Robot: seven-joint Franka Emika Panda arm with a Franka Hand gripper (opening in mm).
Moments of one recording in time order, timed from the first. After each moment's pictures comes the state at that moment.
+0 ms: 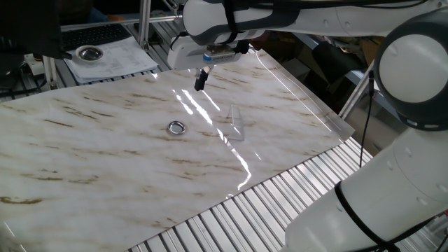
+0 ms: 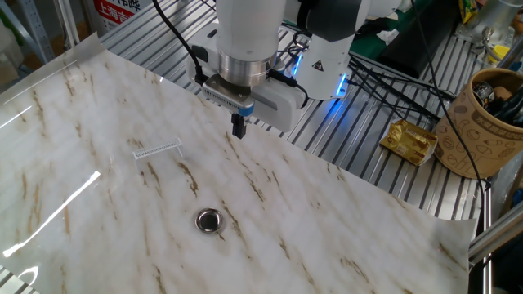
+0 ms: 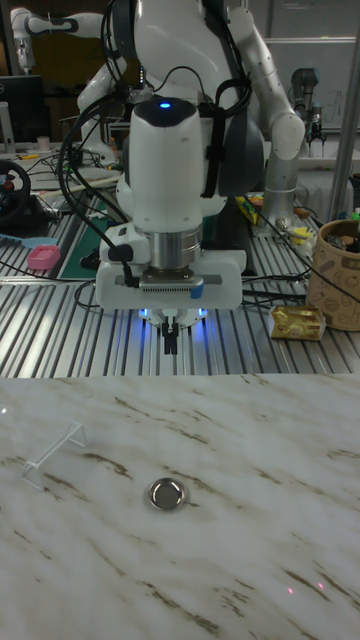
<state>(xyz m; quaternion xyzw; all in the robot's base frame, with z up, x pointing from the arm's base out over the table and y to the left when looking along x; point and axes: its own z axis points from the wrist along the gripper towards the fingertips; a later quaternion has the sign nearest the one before) 0.499 0.000 0.299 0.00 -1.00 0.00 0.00</state>
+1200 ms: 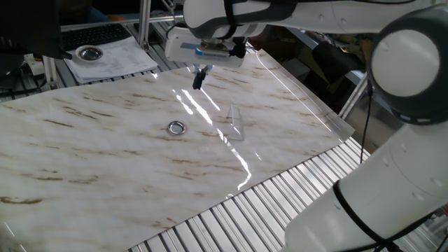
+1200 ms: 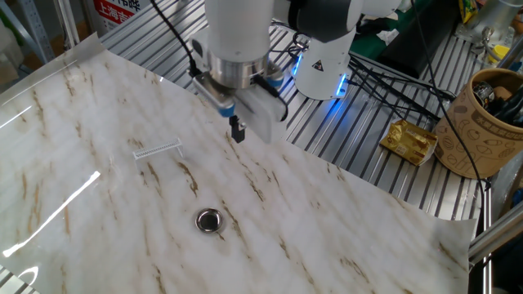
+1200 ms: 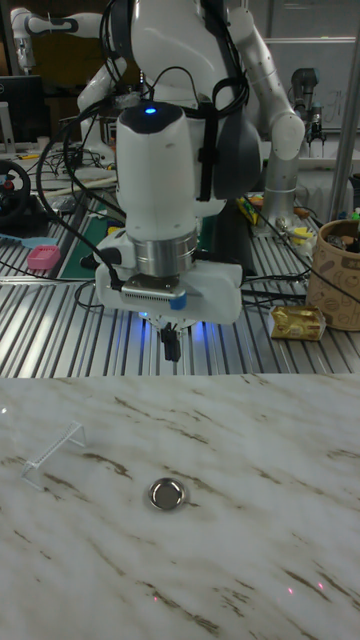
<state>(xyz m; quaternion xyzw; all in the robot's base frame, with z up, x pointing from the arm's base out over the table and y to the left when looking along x) 0.516 0.001 0.296 -0.17 -0.99 -0.03 0.01</state>
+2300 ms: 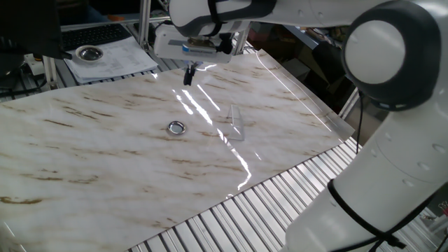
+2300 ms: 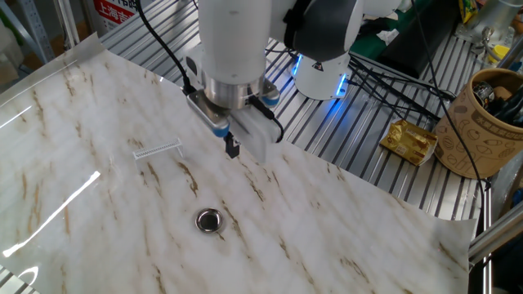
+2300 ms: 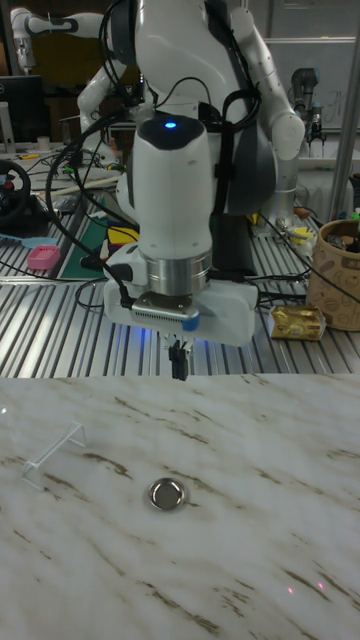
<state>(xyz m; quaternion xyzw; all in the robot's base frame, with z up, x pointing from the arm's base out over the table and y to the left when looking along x) 0.541 0.011 0.287 -0.17 -0.99 -0.01 0.01</state>
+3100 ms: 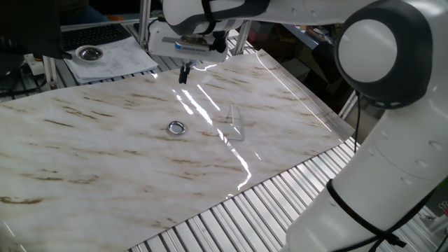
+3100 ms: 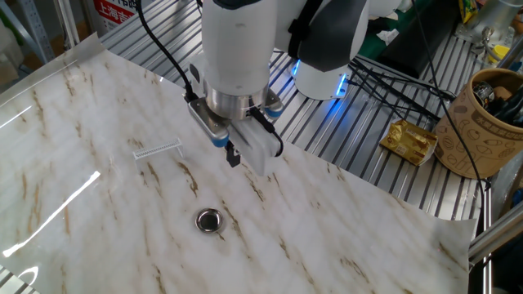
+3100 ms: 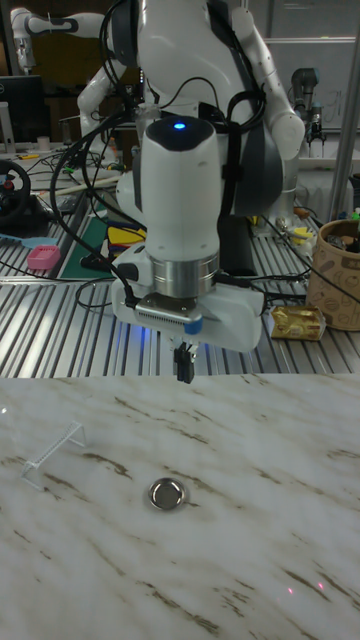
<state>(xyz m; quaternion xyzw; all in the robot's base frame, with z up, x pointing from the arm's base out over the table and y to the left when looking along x) 0.551 0.021 0.287 -0.22 -0.98 -0.01 0.01</state>
